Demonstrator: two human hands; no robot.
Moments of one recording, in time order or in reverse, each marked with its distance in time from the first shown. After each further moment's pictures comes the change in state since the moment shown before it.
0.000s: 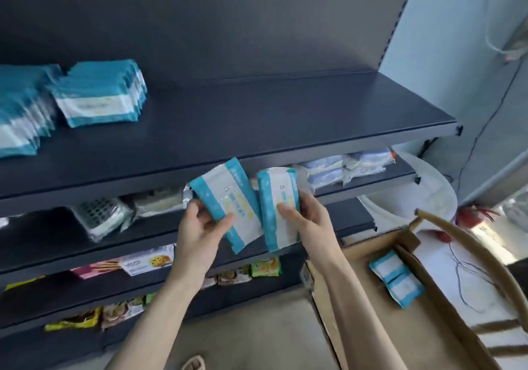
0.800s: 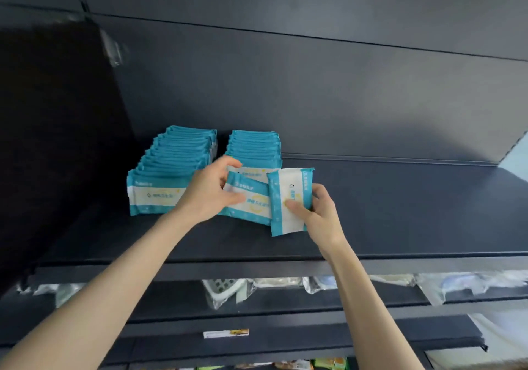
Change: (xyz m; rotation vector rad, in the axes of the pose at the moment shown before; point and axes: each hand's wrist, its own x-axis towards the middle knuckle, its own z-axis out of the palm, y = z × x) left_hand 0.180 0.160 -0.248 0.806 -0.017 0.328; right_hand 0.139 -0.053 0.275 -0.110 -0.157 -0.188
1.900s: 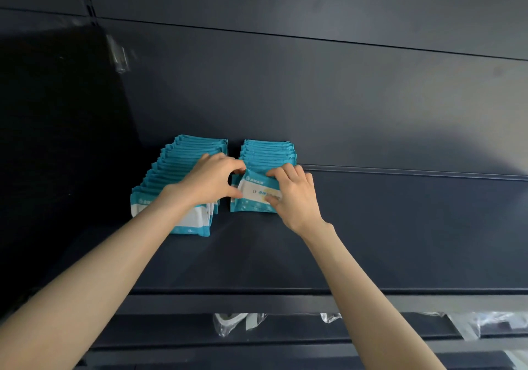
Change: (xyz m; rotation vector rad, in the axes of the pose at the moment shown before) left_hand 0.080 -0.022 -0.025 0.684 -0.162 0.195; right_hand 0.097 0.007 0.056 -1.131 -0.008 -0.656
